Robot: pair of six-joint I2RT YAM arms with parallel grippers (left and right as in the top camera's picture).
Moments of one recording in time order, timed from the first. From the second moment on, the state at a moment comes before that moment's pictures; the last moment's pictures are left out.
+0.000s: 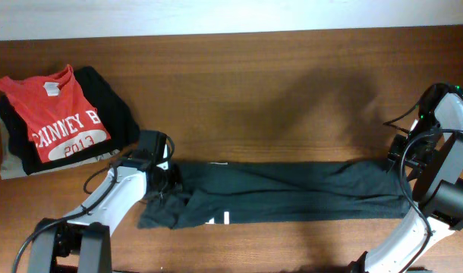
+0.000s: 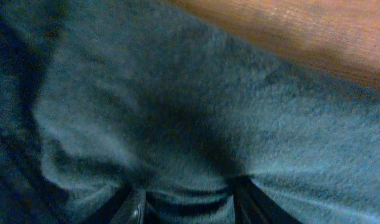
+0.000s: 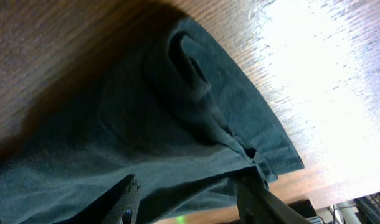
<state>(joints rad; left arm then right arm) -0.18 1.58 0.76 -0.56 0.12 -0.38 -0.49 2.10 1.55 -1.37 0.08 0.12</state>
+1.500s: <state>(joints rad) 0.07 1.80 1.42 -1.03 0.24 -0.20 -0.64 1.72 0.93 -0.85 -0.04 -0.02</state>
